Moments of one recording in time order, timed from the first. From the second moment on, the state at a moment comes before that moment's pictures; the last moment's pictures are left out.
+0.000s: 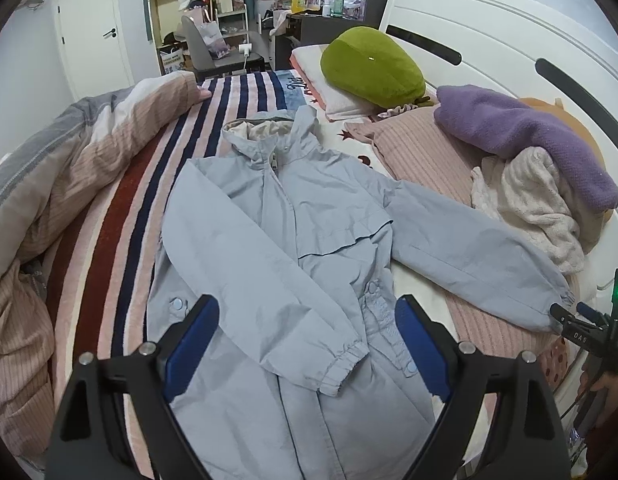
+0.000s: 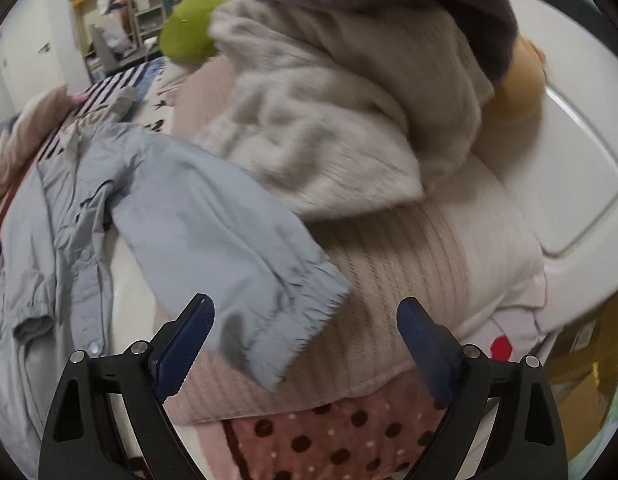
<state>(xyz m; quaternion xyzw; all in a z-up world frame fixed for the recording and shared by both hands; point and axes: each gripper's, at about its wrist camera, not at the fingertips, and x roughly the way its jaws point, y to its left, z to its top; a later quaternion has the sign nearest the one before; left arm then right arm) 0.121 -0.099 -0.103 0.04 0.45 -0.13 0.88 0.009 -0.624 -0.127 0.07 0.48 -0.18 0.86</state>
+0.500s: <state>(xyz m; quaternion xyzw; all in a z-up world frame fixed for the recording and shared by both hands) 0.113 -0.076 -0.098 0.01 0.44 -0.13 0.89 0.026 -0.622 -0.130 0.15 0.50 -0.13 0.84</state>
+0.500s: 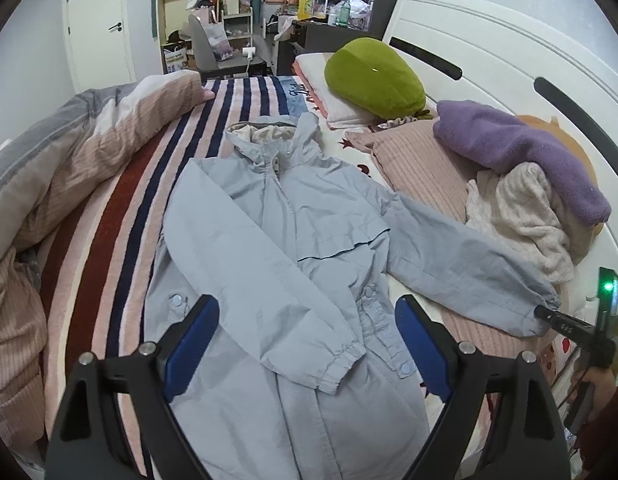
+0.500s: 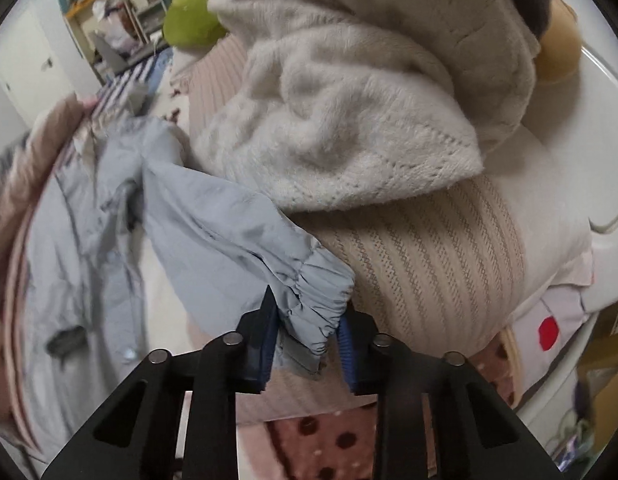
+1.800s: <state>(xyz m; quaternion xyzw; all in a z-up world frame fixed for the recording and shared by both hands) 0.056 0.164 -0.115 -0.09 0.43 0.02 0.90 0.118 -0.163 -0.133 -0.06 0.50 0.37 0.78</state>
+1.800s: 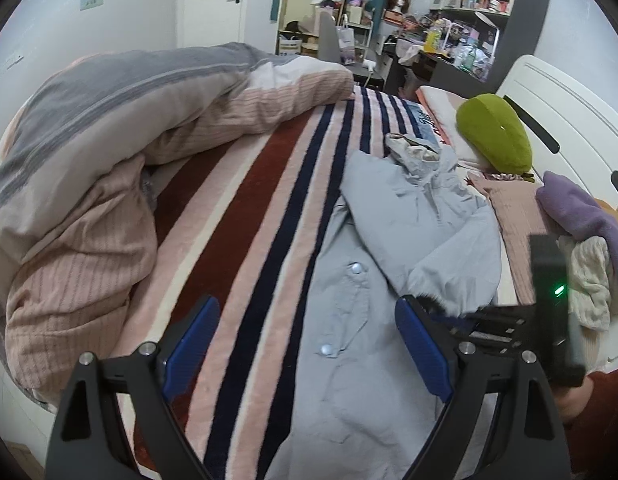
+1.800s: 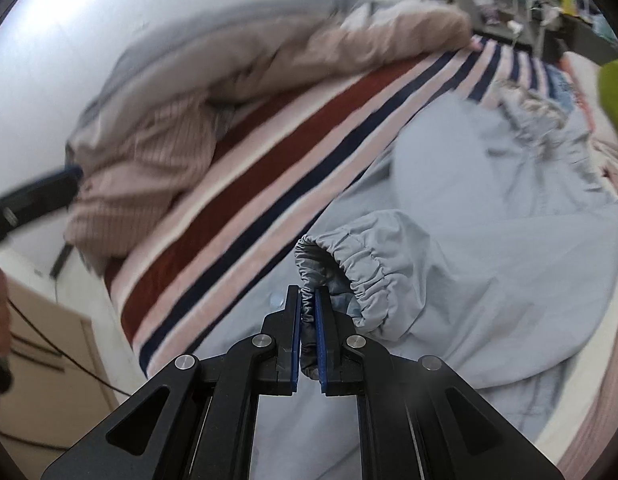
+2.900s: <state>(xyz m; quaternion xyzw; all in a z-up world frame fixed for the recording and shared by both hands) 0.084 0.140 -0.124 -0.08 0.44 0.00 0.89 0.106 -0.234 -0.134 -0.02 0.54 0.34 0.77</state>
